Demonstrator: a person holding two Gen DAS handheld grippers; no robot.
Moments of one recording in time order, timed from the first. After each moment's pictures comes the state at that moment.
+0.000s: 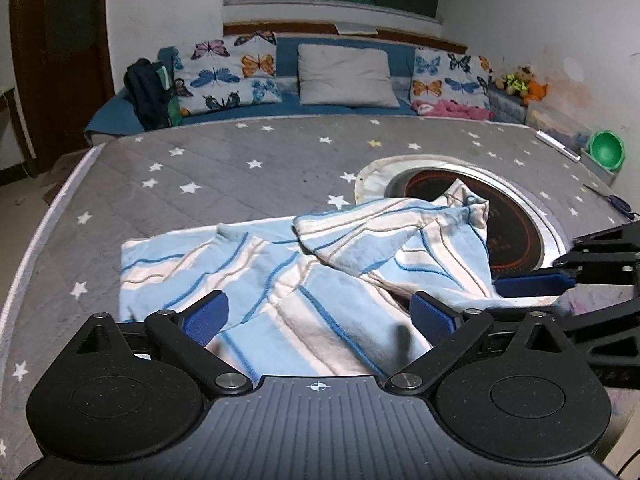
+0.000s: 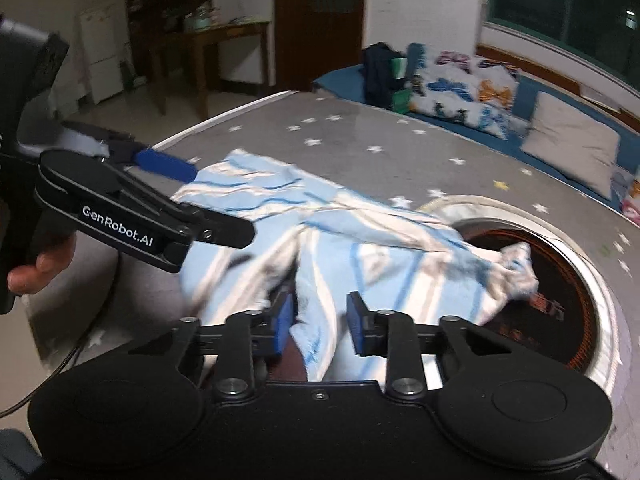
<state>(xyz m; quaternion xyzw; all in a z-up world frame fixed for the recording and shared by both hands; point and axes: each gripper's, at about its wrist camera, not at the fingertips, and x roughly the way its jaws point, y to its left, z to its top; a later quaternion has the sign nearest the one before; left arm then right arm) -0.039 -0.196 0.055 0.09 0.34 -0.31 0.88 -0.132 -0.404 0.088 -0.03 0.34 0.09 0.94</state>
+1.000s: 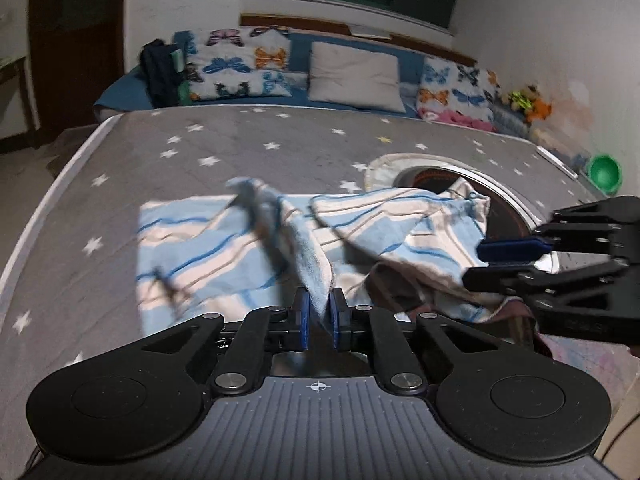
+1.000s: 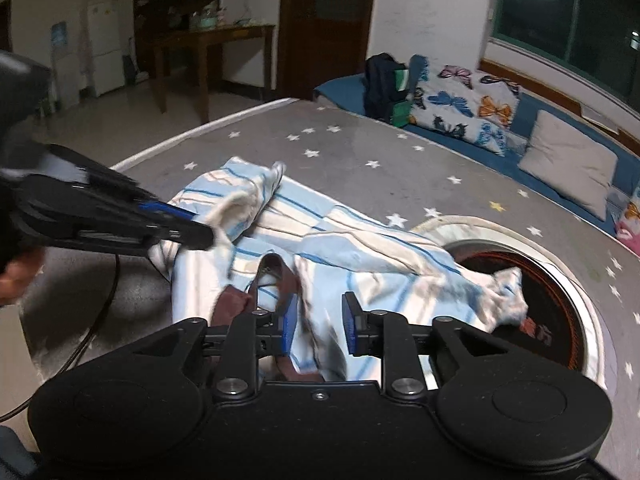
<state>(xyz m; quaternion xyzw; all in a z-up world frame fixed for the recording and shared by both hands) -0.060 -0.136 0.054 0.03 0.35 -0.30 0.89 -0.102 -0.381 0.087 -0.08 0.34 0.12 0.93</state>
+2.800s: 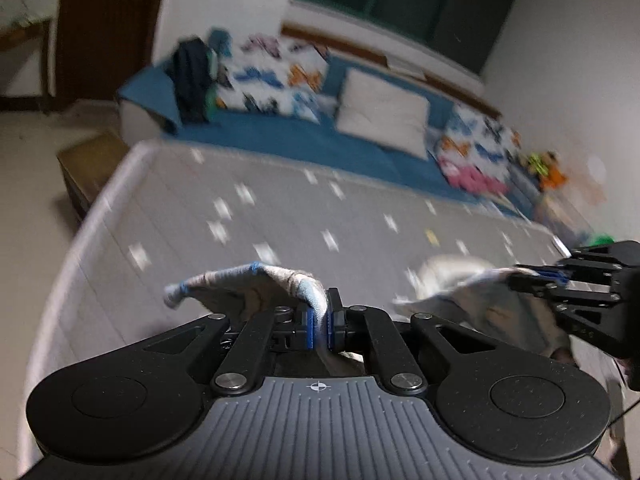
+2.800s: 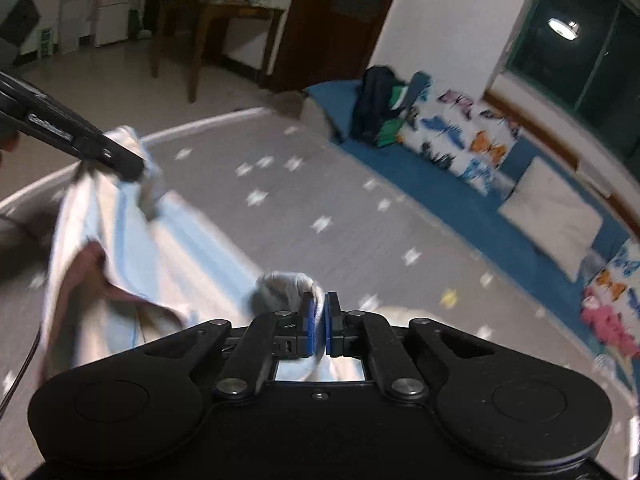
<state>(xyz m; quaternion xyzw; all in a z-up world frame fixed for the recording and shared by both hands) 0.094 -0.105 0.144 -0.05 0.35 -0.27 0.90 0.019 -0.408 0.169 -0.18 0.32 0.07 0.93</state>
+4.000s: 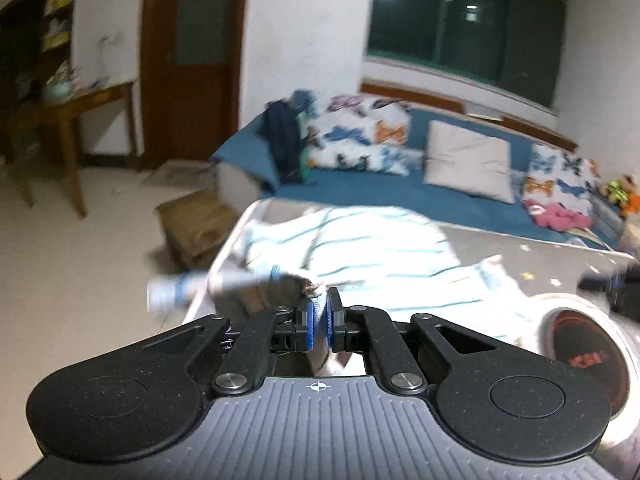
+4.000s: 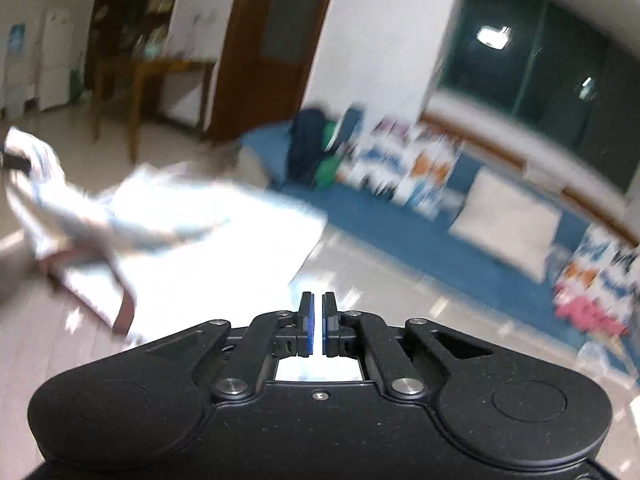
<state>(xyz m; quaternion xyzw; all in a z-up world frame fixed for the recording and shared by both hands) 0.039 -0.048 0.142 -0.02 0.29 -0.13 0.95 0.025 -0.465 0.106 -0.11 0.30 0.05 0.95</state>
